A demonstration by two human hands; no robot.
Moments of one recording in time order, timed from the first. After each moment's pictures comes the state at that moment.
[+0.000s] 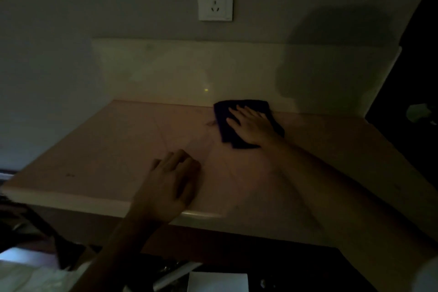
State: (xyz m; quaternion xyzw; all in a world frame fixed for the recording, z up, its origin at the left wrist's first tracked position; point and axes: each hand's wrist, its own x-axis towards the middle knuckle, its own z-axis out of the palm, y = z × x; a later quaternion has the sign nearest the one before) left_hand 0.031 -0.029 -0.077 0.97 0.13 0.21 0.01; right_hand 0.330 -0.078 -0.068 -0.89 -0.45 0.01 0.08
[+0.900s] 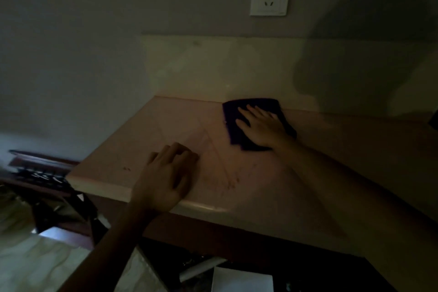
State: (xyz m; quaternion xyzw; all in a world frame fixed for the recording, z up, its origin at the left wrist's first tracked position) left_hand -0.035 0.057 -0.078 0.96 0.19 0.18 0.00; right_hand 0.264 -0.011 -0.068 -0.88 -0.48 0.02 0.08
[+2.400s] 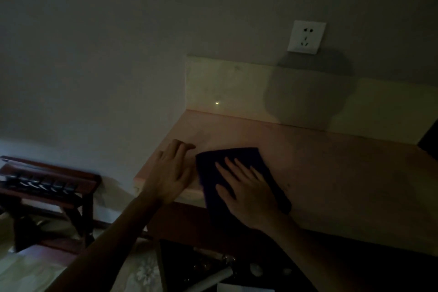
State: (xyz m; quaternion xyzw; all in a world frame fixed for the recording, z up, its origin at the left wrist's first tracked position) left_hand -0.122 0.148 -0.072 0.94 0.19 0.27 0.08; right_hand 0.015 -0.033 -0.074 -0.83 -0.55 -0.03 0.11
